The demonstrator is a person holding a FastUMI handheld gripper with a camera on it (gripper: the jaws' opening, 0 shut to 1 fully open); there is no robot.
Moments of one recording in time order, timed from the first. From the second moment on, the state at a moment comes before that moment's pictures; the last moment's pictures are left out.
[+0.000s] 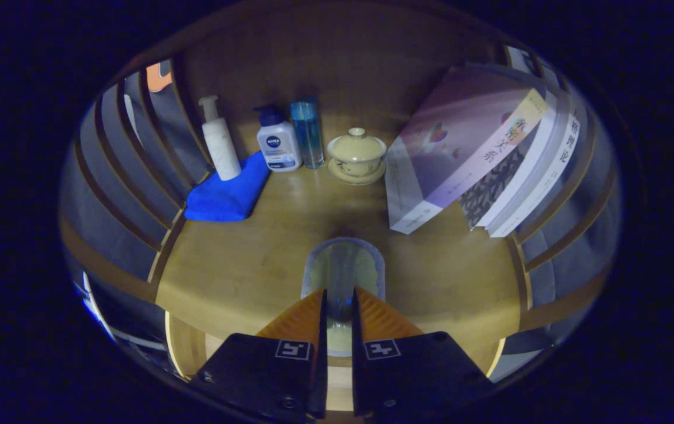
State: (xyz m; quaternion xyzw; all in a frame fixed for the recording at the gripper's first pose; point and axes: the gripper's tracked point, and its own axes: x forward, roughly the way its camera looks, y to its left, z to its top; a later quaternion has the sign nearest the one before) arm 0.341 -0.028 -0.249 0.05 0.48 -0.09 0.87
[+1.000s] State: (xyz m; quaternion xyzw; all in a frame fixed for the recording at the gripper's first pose) arm 0.200 0.027 -0.180 0.07 0.42 0.01 0.90
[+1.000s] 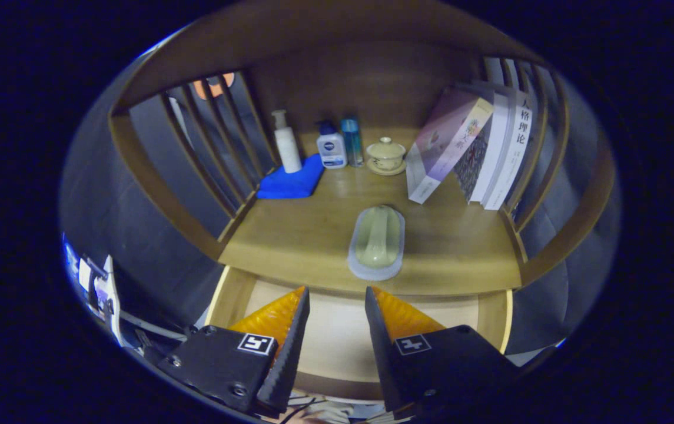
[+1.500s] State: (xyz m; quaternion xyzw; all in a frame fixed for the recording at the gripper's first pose) arm 0.106 0.052 -0.138 0.04 0.29 0.07 0.95
